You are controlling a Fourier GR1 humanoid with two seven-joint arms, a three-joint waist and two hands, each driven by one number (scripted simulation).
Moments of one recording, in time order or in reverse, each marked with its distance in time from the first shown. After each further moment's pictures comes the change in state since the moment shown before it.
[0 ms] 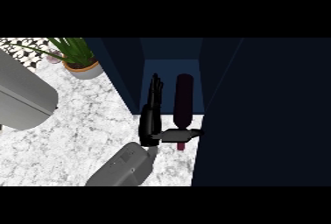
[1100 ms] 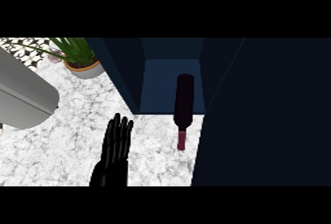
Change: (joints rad) left arm 0.490 0.289 -0.158 -0.820 -0.200 0.124 0.200; right arm 0.013 -0.015 -0.006 0.000 -0.037 0.051 0.039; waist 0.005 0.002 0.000
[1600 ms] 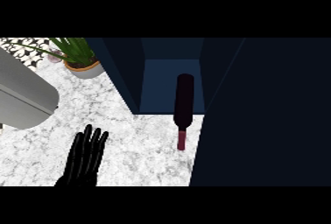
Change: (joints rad) left arm 0.169 0.201 0.100 -0.139 0.059 -0.223 -0.032; right arm 0.046 -0.016 0.055 0.003 -0.022 0.082 -0.012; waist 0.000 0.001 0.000
